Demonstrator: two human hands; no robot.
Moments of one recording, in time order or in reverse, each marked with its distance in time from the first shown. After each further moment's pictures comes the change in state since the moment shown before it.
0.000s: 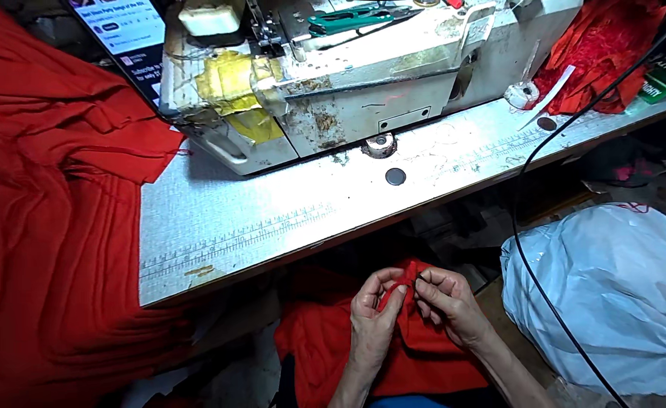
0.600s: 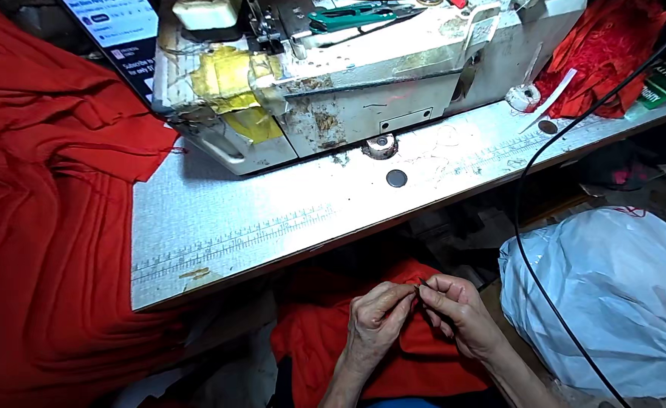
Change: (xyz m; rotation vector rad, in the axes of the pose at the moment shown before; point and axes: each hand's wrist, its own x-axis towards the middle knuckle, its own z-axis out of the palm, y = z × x) left_hand 0.011 -0.019 -0.012 0.308 -0.170 0.475; right_hand -0.013 -0.021 0.004 -0.038 0.047 0.106
